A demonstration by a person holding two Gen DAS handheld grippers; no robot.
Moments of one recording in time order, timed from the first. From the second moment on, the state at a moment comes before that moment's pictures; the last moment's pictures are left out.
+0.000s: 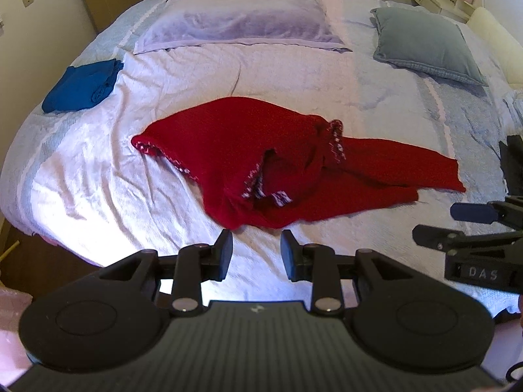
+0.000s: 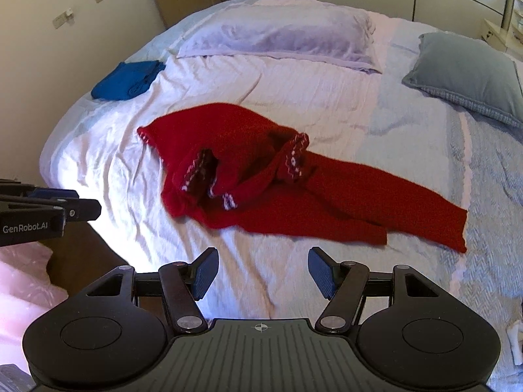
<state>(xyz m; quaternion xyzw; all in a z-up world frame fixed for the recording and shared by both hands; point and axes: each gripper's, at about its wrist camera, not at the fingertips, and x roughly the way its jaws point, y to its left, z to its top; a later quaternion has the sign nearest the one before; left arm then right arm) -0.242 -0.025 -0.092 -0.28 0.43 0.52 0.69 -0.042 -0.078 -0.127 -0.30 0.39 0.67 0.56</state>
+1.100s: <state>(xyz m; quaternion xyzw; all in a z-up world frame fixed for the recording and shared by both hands) -0.271 0.076 -0.198 -0.24 0.49 0.40 0.74 -0.037 -0.017 -0.214 -0.31 0.45 0.53 0.65</state>
